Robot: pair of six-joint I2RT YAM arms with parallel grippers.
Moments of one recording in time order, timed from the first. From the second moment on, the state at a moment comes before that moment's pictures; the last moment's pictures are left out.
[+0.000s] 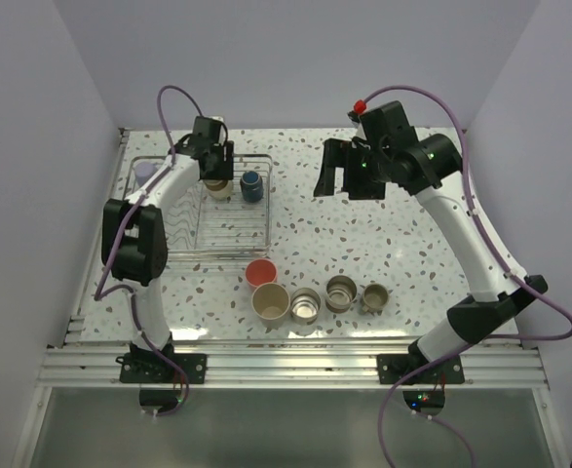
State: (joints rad) left arm -0.23 1.98 1.65 -0.52 -0.20 -0.17; right arm 0.54 1.57 1.97 -1.24 -0.09 0.52
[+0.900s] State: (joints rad) left arm -0.24 1.95 1.77 -0.54 -0.19 -0.17; right arm 0.54 1.57 1.90 -1.23 -0.10 0.51
